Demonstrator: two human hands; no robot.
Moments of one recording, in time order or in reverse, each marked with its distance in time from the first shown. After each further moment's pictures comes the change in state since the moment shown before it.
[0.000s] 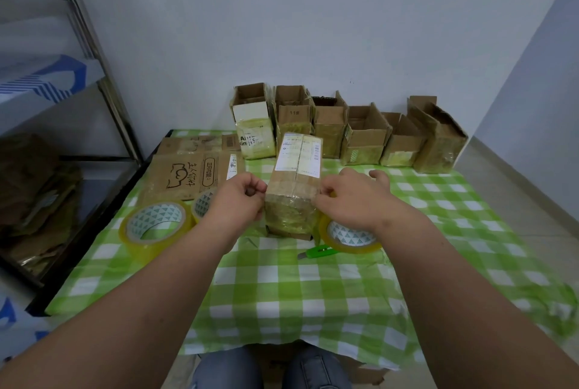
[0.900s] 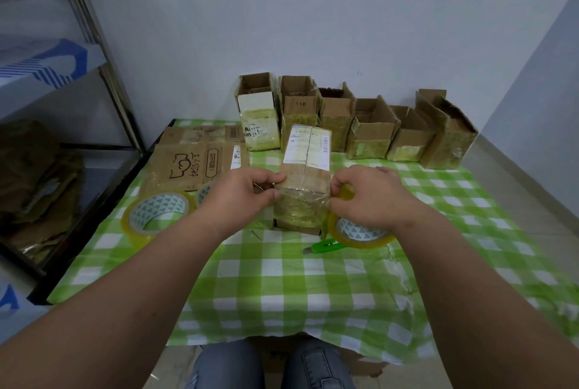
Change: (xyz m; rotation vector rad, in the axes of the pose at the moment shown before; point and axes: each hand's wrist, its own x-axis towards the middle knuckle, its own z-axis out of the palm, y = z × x) left_hand 0.003 -0.009 -0.014 0.268 -0.083 0.296; right_hand -0.003 0.015 0.004 0.080 0.131 -0.100
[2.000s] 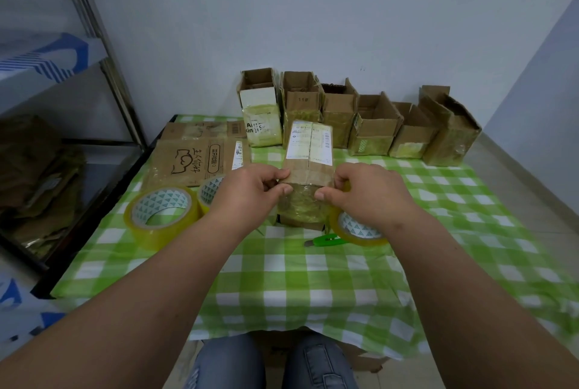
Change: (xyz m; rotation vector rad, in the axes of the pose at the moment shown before) left_hand -0.001 -0.001 0.014 0.120 0.122 0.060; right_hand 0.003 -0.008 0.010 -0.062 0.062 0.103
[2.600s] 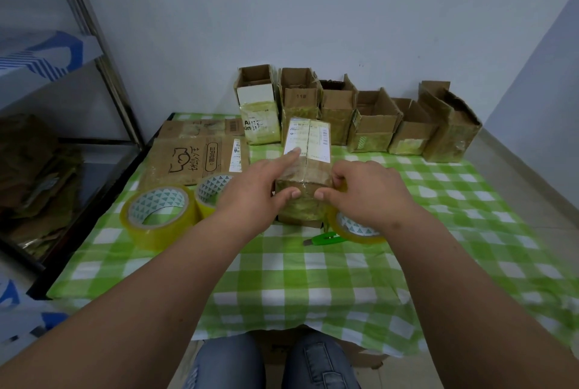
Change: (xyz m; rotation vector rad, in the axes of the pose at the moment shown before) left_hand -0.001 0.009 0.004 0.208 -0.110 0.091; right_hand 0.000 0.002 0.001 -0.067 -0.041 -0.058
